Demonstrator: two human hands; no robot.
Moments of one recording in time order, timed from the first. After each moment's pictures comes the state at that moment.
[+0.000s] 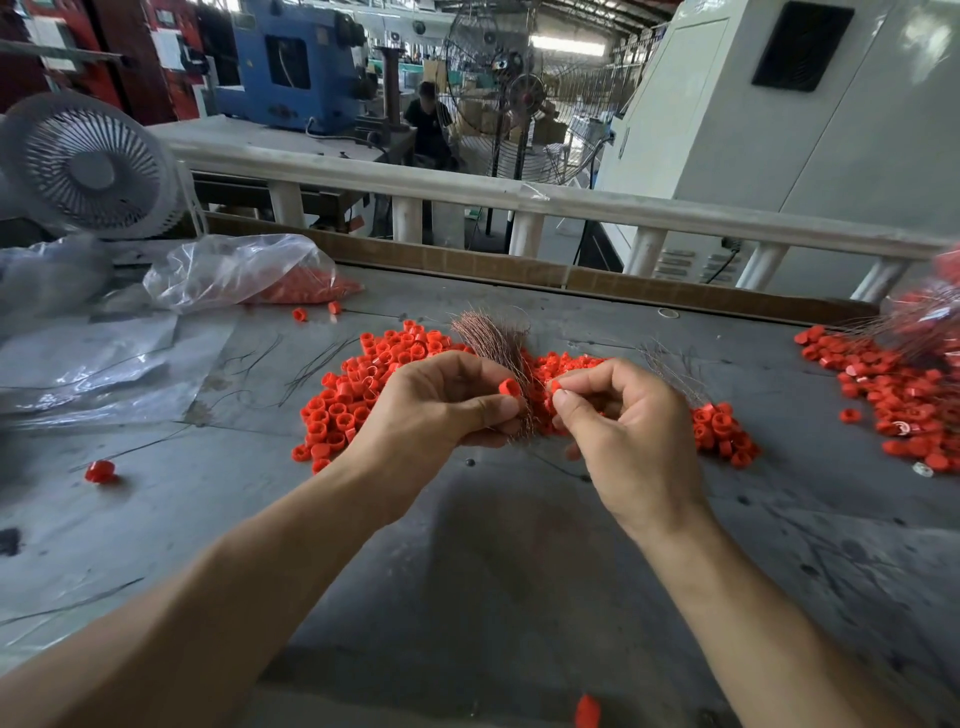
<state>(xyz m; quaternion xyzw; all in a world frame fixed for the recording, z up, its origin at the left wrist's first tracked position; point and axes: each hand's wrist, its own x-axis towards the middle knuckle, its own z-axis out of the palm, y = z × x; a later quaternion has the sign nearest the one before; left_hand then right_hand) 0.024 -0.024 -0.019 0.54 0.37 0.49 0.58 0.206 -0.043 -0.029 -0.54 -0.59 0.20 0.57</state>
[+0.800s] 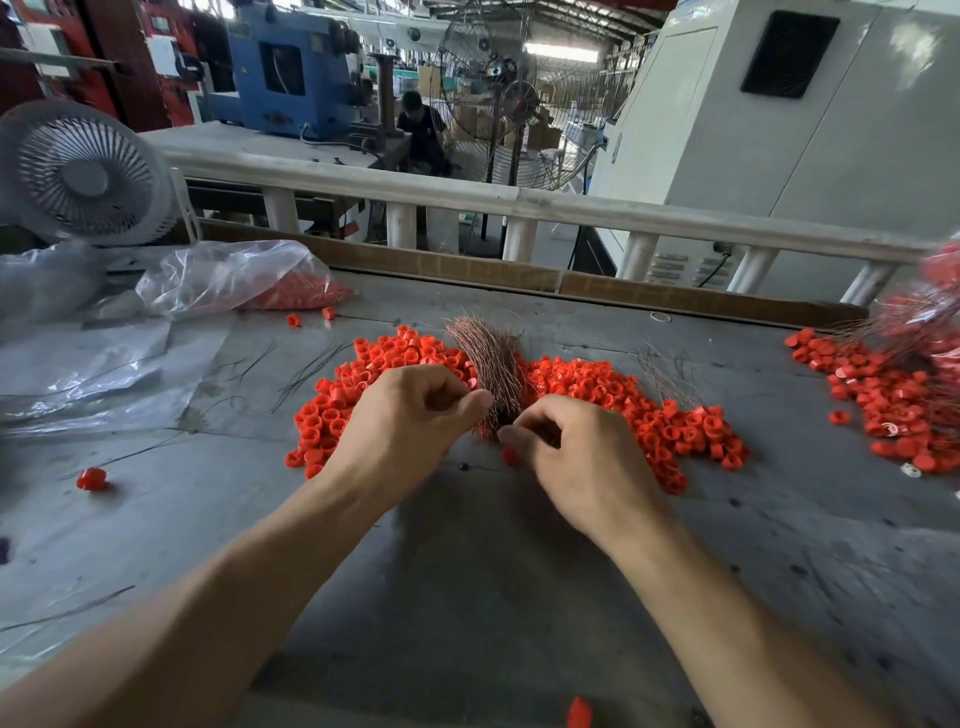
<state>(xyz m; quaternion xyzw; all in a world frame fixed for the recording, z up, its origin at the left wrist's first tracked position) 0.015 -0.015 -0.026 0.69 0.53 0.42 0.26 0.200 -0.038 -0.036 -0.62 -0.69 0.11 0.34</state>
